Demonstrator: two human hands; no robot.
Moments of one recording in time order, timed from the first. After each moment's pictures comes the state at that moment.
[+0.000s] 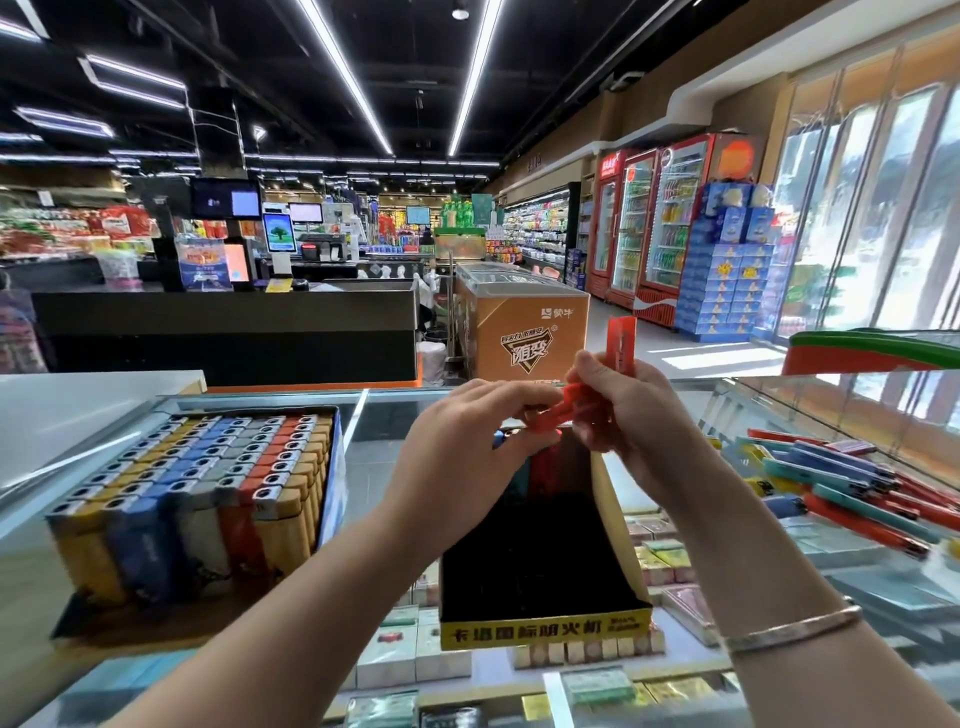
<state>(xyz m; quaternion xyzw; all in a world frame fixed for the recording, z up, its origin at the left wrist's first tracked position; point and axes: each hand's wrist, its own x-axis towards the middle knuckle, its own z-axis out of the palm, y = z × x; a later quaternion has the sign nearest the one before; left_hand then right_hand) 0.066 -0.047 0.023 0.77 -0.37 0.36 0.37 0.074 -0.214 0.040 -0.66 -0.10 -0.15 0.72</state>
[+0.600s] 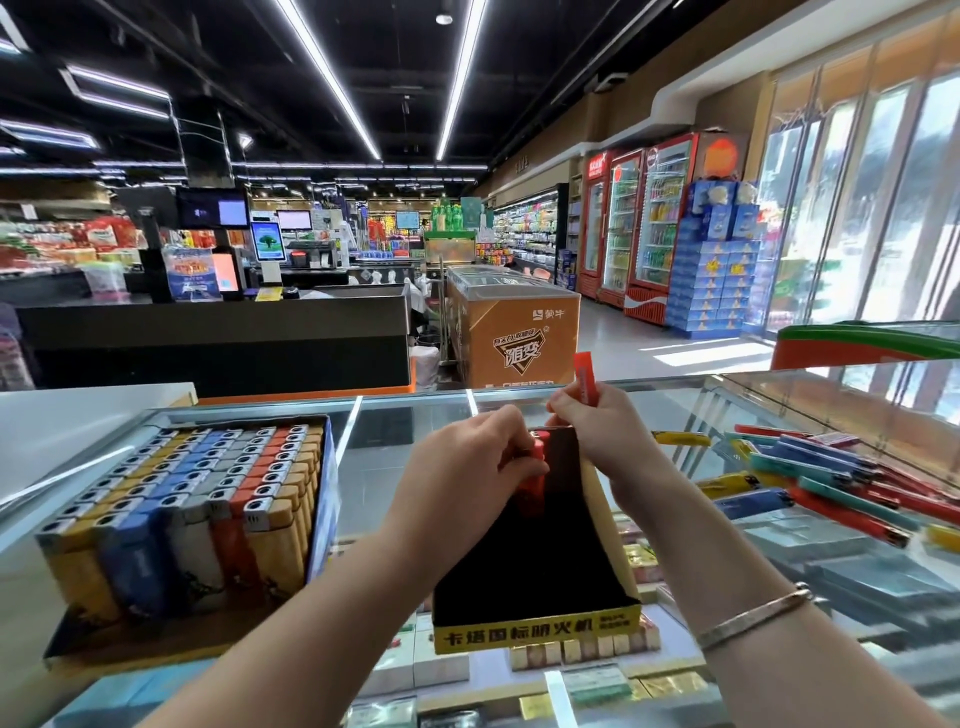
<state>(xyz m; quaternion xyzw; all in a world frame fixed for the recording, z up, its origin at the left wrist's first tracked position) 0.064 -0.054 0.014 0.83 -0.35 0.34 0.28 0.085 -0.204 0.025 -0.75 0.02 -0.19 0.63</state>
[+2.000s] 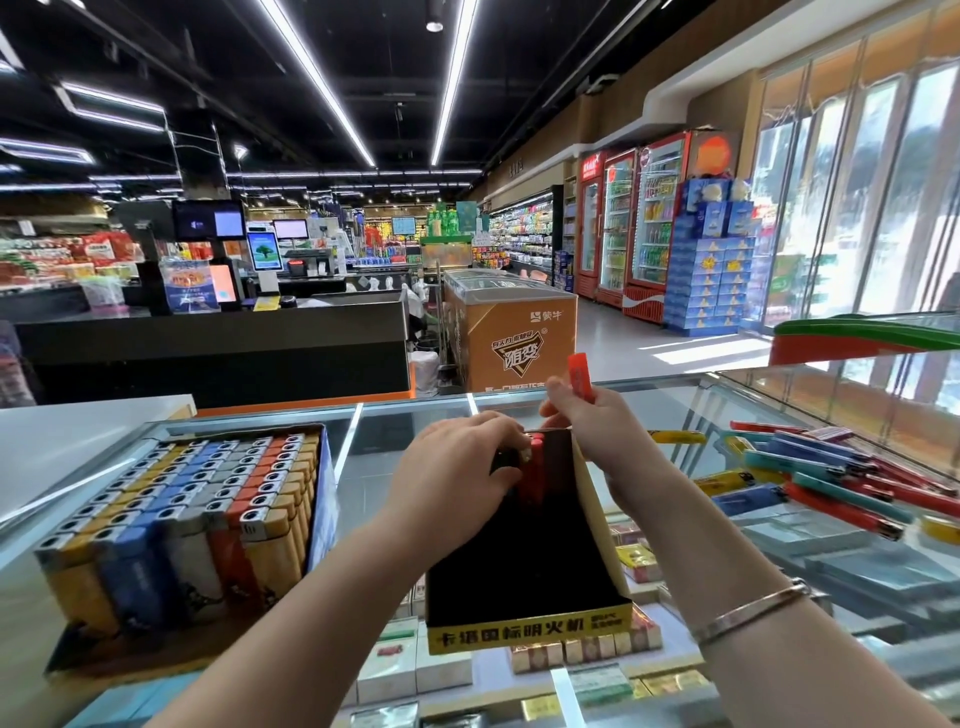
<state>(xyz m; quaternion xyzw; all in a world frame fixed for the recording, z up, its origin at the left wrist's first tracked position) 0.076 -0.050 0.019 0.89 -0.33 0.24 0.21 0.084 -0.208 0.027 -0.76 0.02 -0.16 0.63</state>
